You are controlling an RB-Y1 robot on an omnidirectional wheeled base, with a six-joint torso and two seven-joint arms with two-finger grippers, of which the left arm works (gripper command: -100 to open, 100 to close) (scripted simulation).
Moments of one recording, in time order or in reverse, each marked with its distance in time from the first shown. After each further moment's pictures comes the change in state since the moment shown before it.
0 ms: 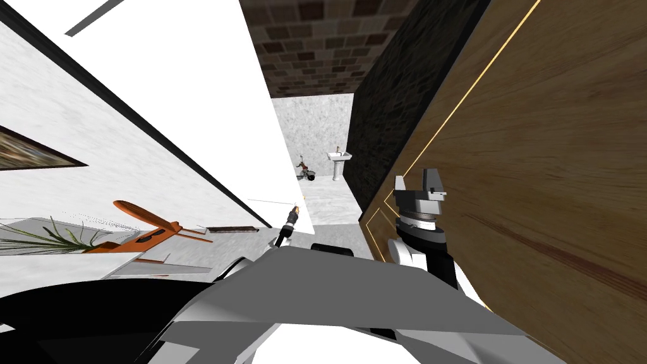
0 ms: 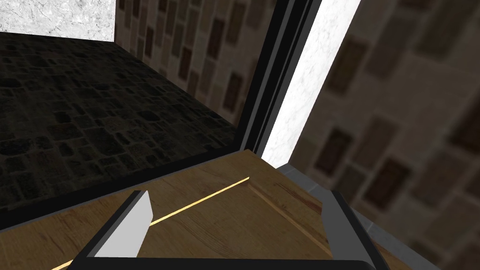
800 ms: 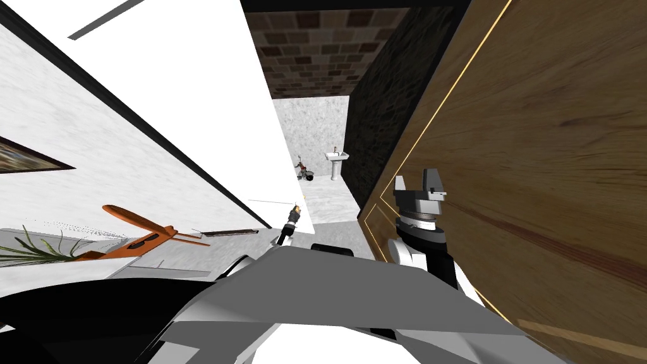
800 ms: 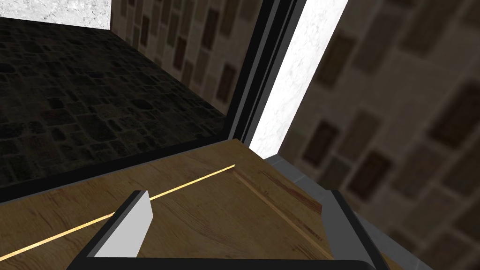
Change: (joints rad) arm -0.017 -0.010 -0.029 -0.009 0.057 0.020 0.203
